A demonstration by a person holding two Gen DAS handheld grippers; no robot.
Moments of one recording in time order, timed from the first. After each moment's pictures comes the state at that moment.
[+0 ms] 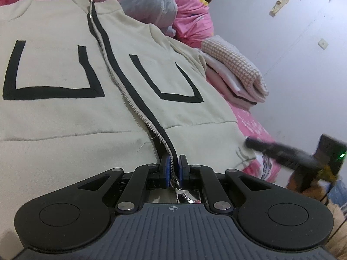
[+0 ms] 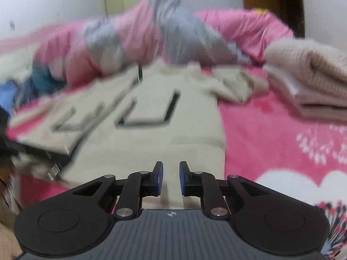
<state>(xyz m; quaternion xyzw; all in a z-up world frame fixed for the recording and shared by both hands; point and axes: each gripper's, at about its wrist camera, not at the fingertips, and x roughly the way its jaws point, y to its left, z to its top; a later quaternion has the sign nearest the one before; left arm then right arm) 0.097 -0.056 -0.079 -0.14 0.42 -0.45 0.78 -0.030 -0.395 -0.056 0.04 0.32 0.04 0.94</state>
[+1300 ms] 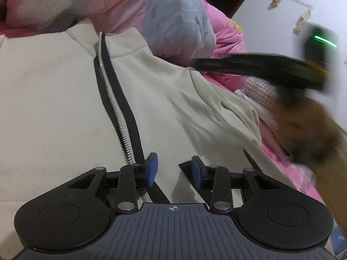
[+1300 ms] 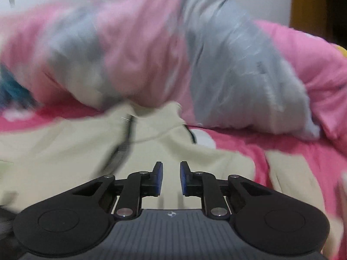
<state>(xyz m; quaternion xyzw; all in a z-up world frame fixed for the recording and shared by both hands) 0.272 -0.128 -0.089 -0.14 0.36 -0.41 0.83 0.350 -0.343 -0.027 -0.08 0.32 0.08 0.94</state>
